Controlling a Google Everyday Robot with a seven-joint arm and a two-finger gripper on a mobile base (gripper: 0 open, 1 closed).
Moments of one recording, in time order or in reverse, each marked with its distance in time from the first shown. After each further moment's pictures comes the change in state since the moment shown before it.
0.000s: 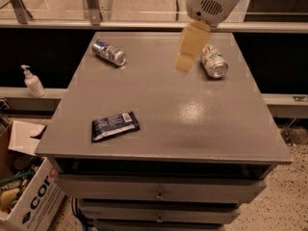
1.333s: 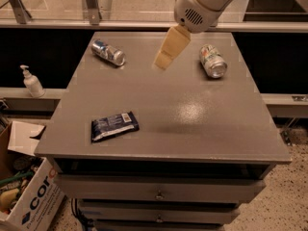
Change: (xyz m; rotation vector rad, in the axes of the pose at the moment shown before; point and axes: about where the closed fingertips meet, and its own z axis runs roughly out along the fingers) arm -0.028 -0.019 0.036 0.031 -0.161 0.147
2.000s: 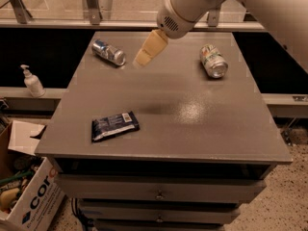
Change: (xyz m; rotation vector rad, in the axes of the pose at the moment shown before) arm -0.026 -0.026 0.065 -0.034 -0.077 0.127
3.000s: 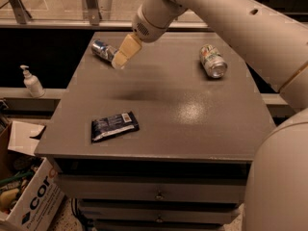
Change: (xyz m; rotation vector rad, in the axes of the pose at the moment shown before) arm -0.039 -0.005 0.076 -0.028 0.007 0.049
